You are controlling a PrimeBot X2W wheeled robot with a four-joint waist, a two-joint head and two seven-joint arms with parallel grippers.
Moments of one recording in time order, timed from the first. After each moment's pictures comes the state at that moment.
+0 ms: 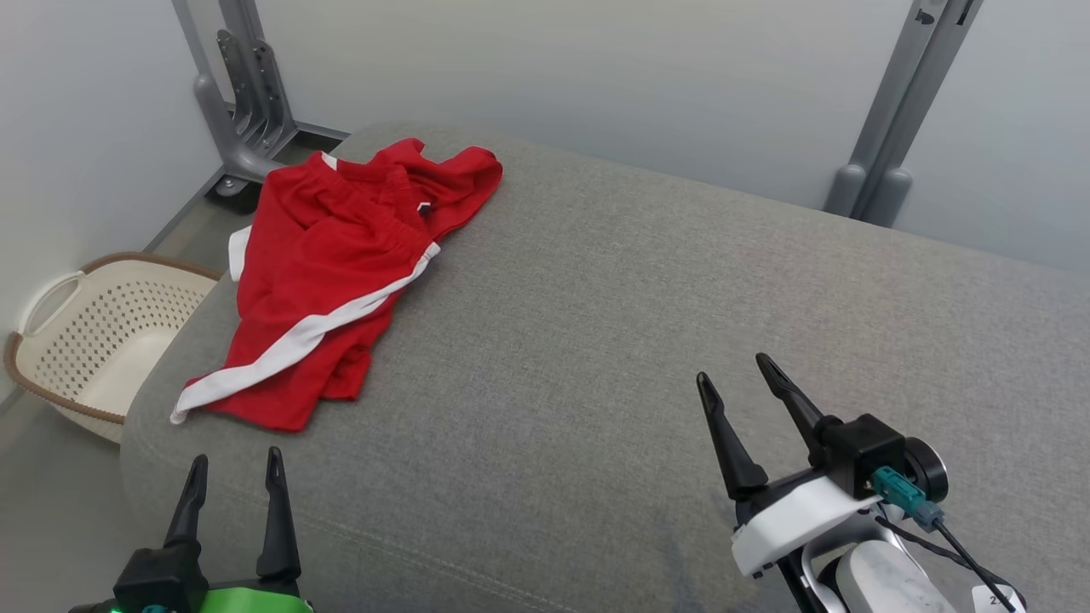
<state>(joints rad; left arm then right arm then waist) 0.17 0.05 -0.06 0.02 -0.20 0.08 -0.25 -0.02 -0.06 0.35 0.16 0.14 0.00 -0.25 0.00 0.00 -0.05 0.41</state>
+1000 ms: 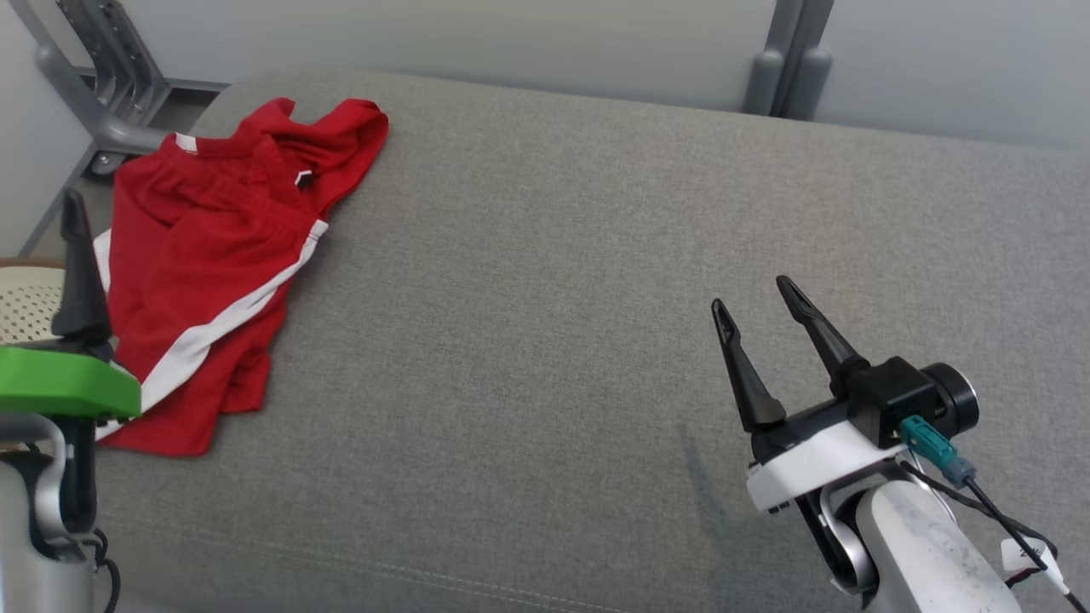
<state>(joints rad) -0.22 0.22 0.07 -0.03 -0.30 0.01 -0.07 -0.09 -0.09 0.34 0.09 0.10 -0.01 -0.25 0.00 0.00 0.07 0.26</state>
